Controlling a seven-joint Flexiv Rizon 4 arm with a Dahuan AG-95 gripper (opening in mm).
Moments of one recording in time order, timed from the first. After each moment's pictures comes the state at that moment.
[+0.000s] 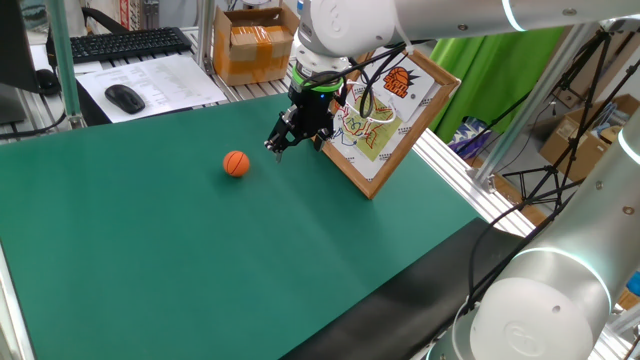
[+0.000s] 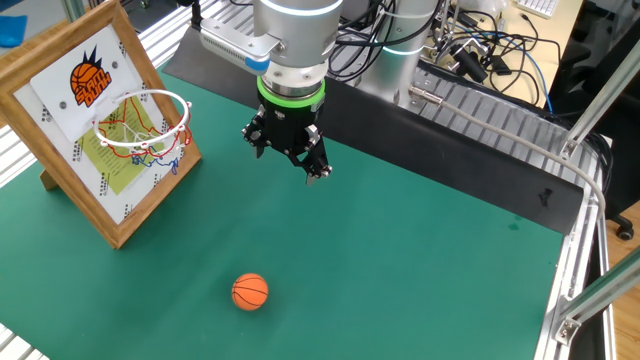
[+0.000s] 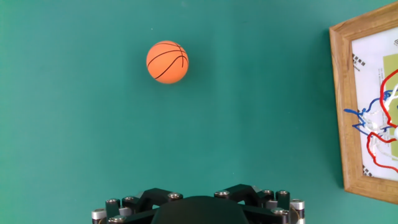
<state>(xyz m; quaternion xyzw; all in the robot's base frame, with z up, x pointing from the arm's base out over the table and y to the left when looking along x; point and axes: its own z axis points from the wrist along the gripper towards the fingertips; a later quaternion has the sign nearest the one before) 0.500 0.000 0.170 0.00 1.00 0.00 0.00</state>
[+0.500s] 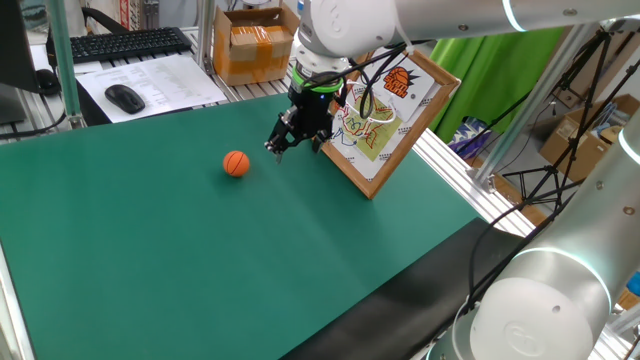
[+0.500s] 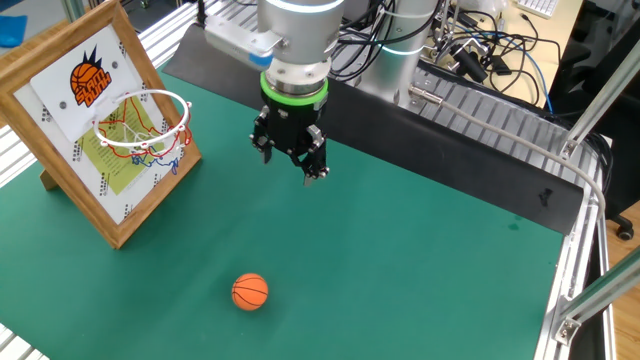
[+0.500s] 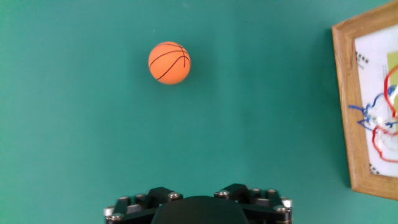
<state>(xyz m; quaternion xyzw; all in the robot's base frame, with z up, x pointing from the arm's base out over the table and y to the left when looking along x) 0.491 0.005 0.164 0.02 1.00 0.02 0.04</state>
